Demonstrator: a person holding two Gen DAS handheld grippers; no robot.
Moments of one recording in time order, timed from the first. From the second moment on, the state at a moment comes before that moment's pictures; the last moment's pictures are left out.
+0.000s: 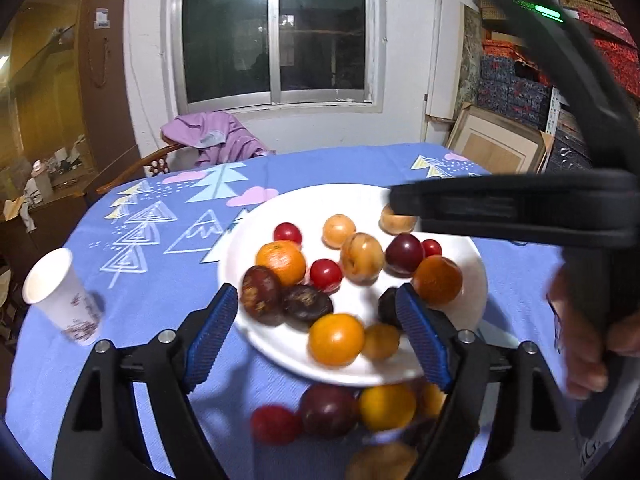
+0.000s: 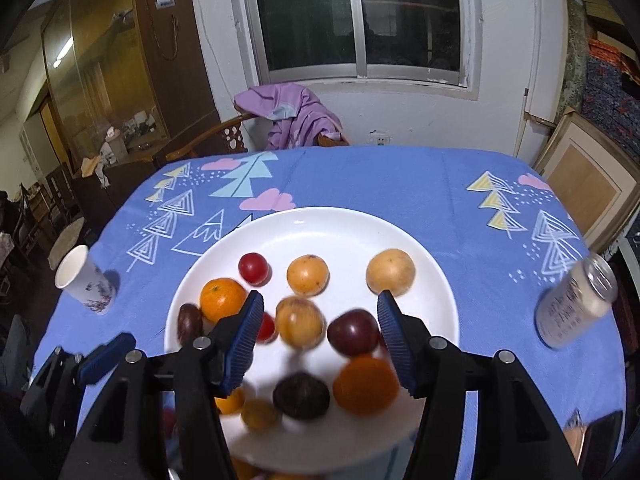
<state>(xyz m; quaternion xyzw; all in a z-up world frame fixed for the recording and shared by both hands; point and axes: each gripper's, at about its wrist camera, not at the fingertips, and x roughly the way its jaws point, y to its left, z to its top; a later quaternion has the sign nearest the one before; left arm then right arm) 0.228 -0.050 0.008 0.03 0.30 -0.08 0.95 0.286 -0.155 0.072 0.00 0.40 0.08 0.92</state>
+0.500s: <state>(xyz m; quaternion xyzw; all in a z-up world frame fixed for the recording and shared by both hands) 0.146 0.021 -0.023 -0.02 0.35 -0.05 0.94 0.151 -0.221 0.029 0.10 0.38 0.06 0.92</state>
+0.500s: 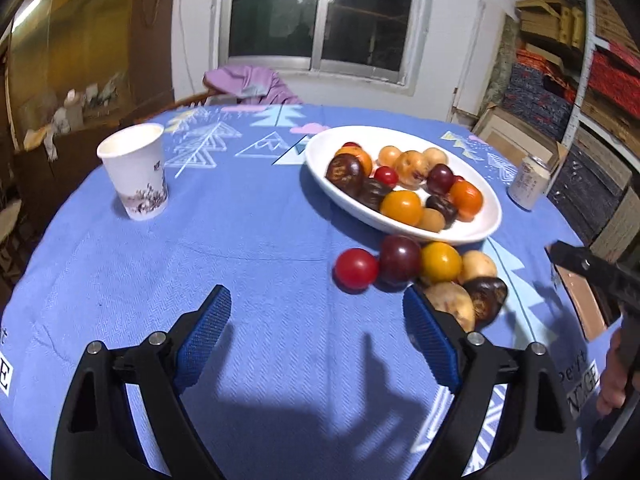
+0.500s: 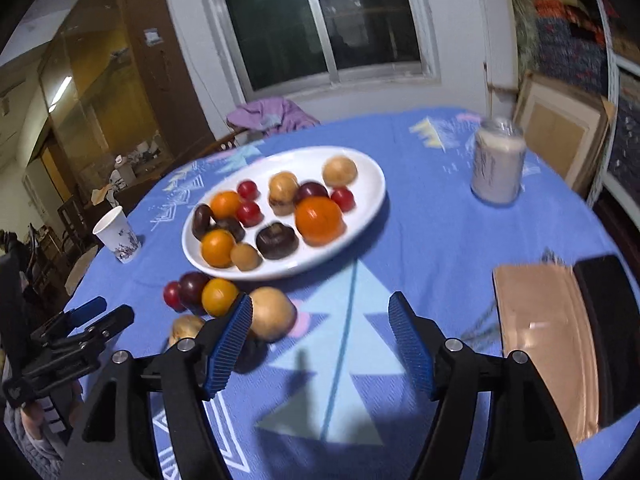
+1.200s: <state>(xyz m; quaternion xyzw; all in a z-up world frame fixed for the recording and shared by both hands) 0.156 -0.044 -0.042 0.09 0.38 -0.08 0.92 0.146 -0.242 0.046 0.14 0.36 0.07 0.92</state>
